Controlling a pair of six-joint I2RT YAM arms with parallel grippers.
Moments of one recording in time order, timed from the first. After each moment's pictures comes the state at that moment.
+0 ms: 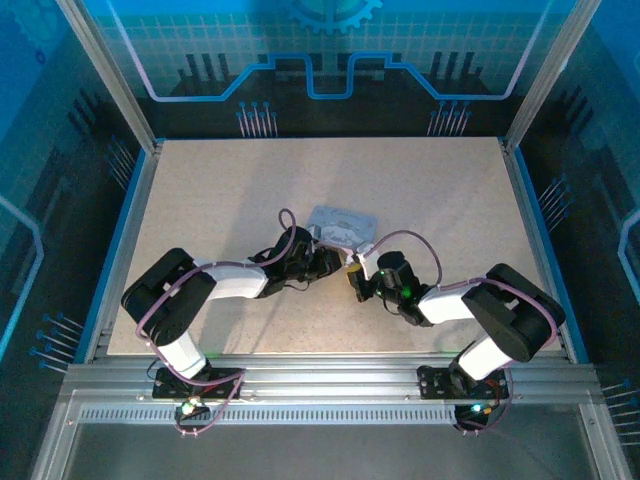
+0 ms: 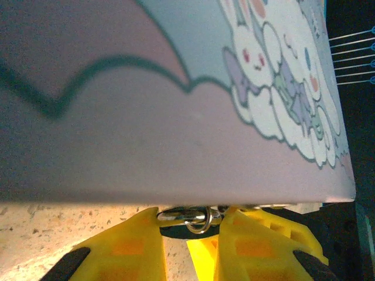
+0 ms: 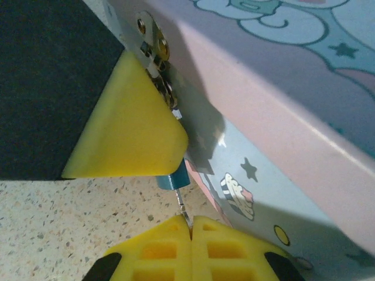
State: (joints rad) left arm -0.67 1.69 0.72 0.34 0.28 -1.03; right arm 0.67 1.55 0.38 0.63 -0.09 0.12
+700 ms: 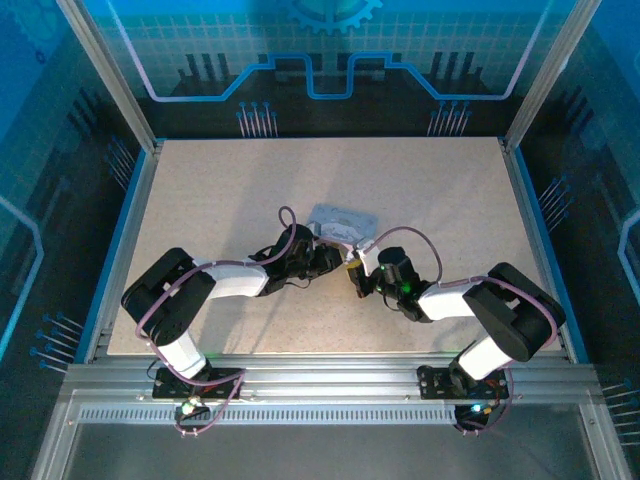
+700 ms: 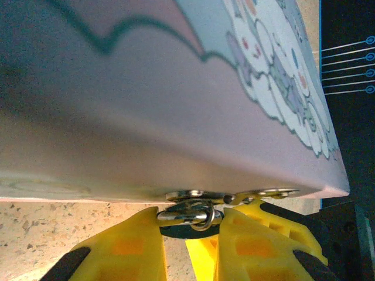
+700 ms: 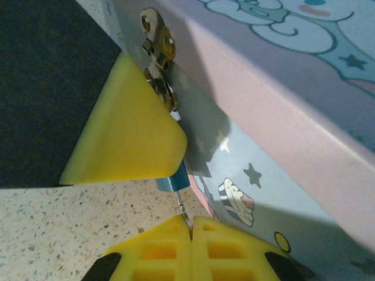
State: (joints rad) left arm -0.67 1.69 0.74 0.33 0.26 -1.03; right arm 0.65 1.55 0.40 0.60 -0.10 0.09
